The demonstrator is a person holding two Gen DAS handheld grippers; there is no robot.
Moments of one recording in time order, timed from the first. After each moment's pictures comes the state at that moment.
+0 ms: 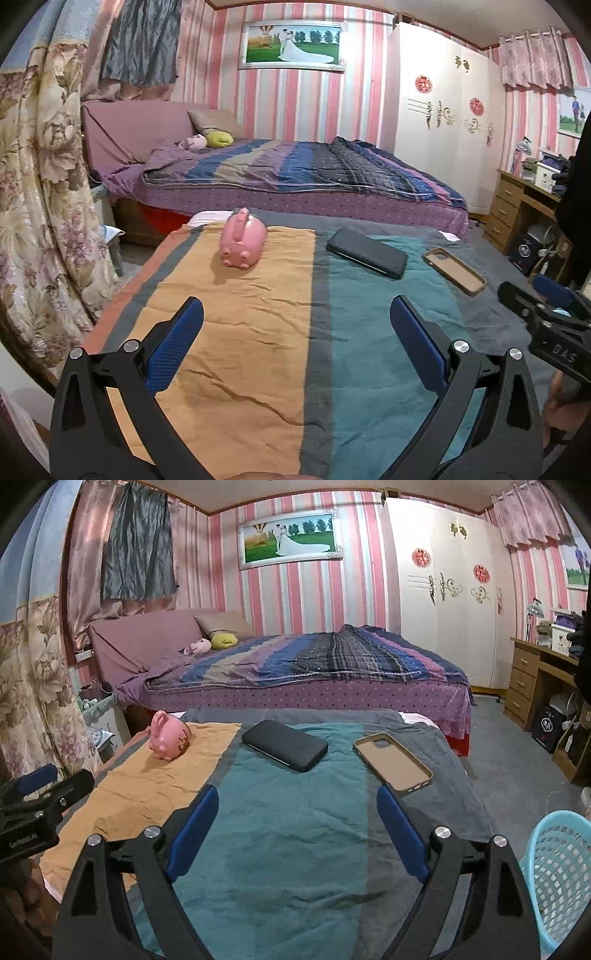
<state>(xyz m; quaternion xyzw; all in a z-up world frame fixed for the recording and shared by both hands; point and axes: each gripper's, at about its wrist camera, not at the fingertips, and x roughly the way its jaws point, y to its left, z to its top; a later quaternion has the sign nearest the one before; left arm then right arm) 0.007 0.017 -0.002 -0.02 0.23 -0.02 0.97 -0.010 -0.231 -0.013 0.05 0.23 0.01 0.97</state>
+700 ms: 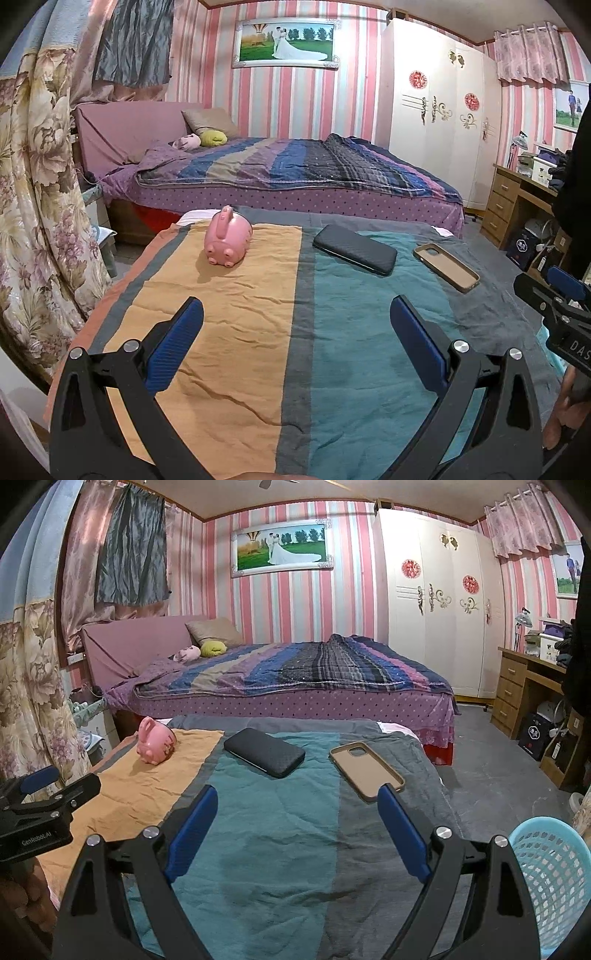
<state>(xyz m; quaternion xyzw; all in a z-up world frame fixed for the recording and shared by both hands) 0.008 -0.006 -0.004 -0.02 0.24 -0.03 0.97 -0.014 -0.251 -0.003 0.04 0.21 -0.01 0.98</state>
